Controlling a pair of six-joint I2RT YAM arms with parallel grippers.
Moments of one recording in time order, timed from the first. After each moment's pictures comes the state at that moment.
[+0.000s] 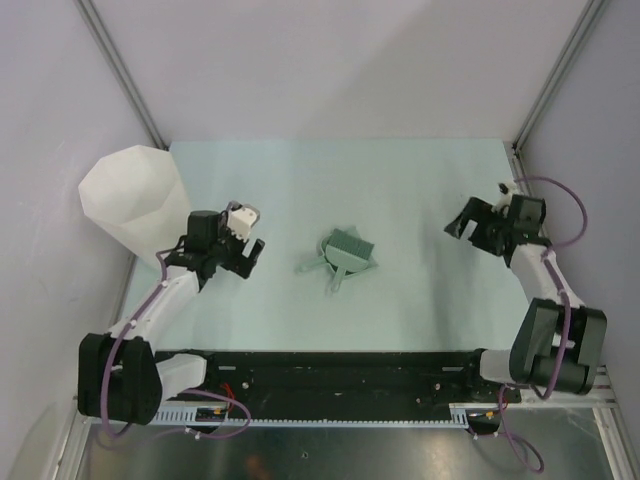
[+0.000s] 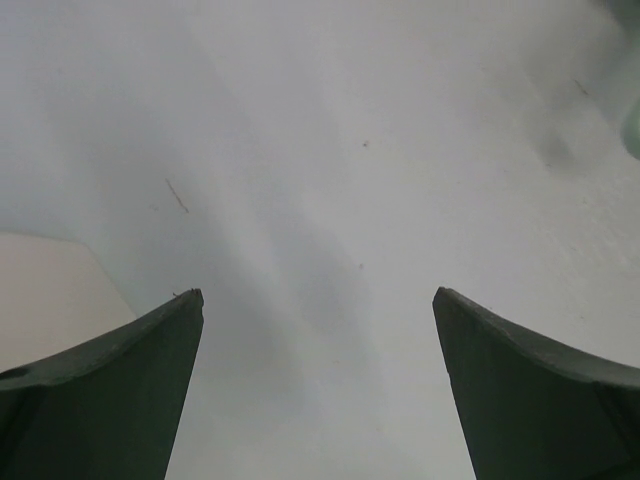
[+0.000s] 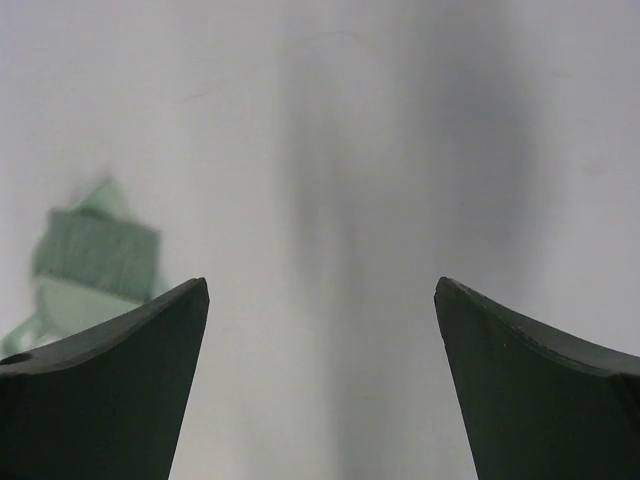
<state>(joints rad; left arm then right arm) -0.15 1.14 0.71 -0.35 0.19 0.41 -0.18 1.37 0.89 -0.29 -0.48 0.26</state>
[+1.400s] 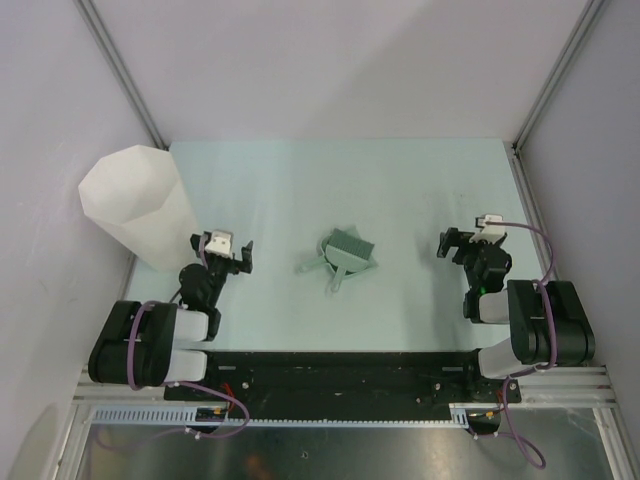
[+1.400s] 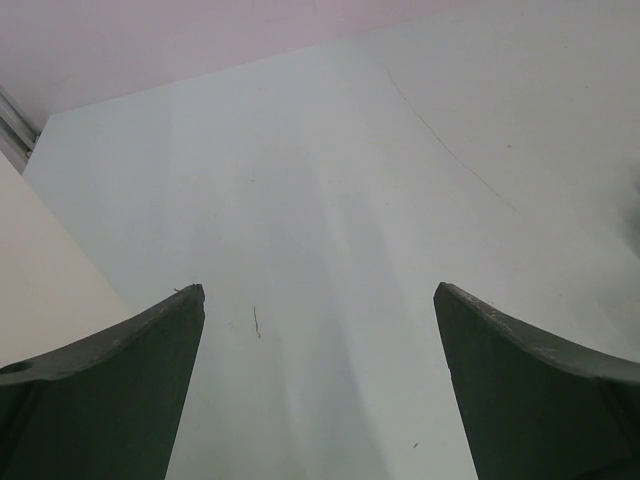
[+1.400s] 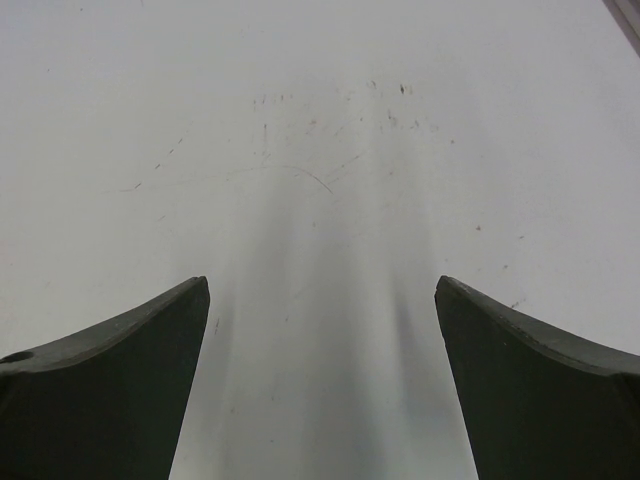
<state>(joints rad) -0.06 1.34 0.09 1.25 0.15 0.15 -0.04 1.47 0.23 1.10 -0.02 0.10</state>
